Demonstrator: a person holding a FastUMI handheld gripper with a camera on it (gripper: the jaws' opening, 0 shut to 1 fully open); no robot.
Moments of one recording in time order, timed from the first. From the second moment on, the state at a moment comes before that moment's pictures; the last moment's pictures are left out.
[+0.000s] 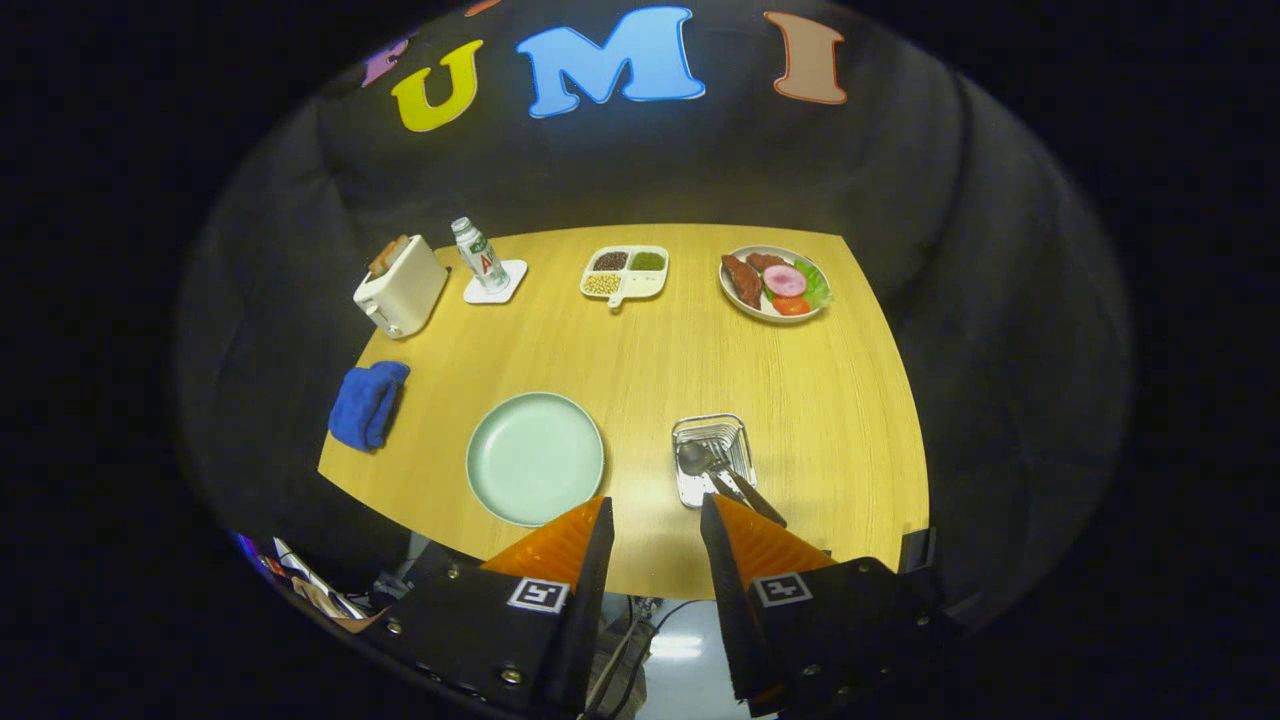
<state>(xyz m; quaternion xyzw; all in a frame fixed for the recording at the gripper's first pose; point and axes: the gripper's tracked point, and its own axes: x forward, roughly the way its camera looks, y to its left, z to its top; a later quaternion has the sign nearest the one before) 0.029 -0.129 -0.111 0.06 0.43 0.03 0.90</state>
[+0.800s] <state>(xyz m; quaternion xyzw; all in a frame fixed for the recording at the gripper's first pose) 0.036 -0.052 -0.043 0.02 0.18 0.02 0.98</state>
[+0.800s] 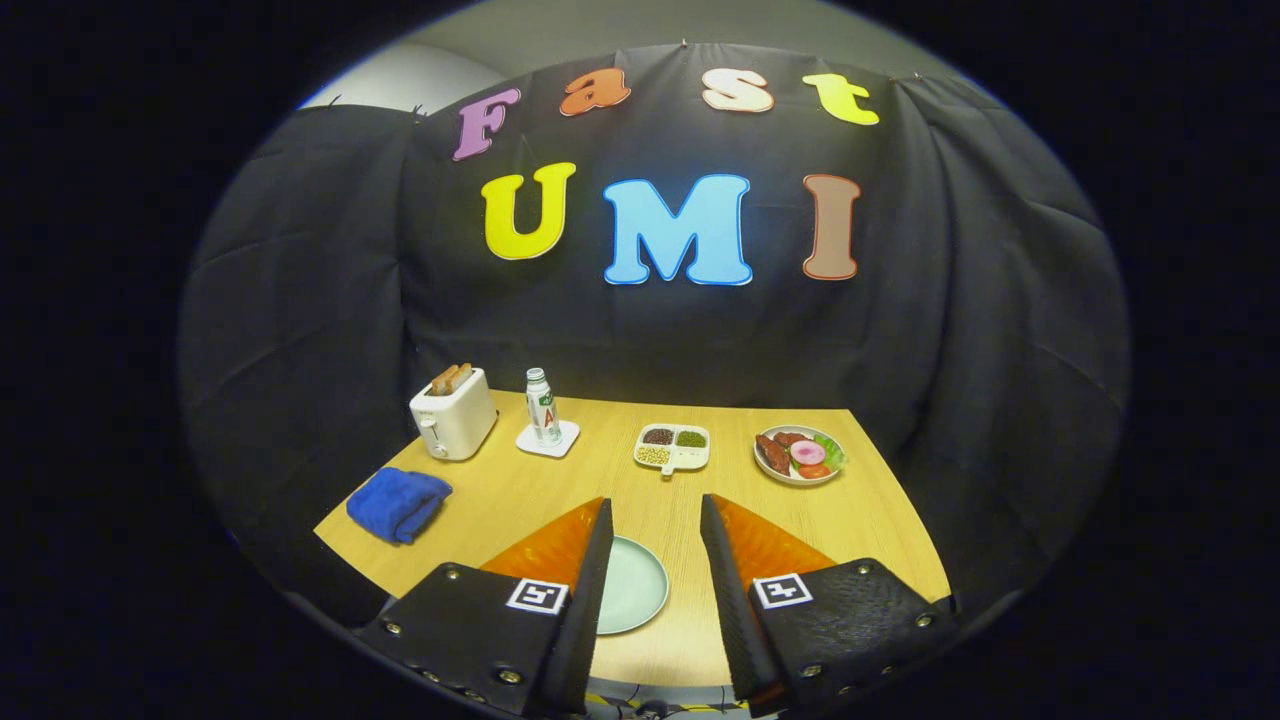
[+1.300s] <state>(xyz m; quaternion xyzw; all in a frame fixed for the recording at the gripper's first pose) 0.039 -0.045 -0.056 0.00 0.15 0.00 0.99</state>
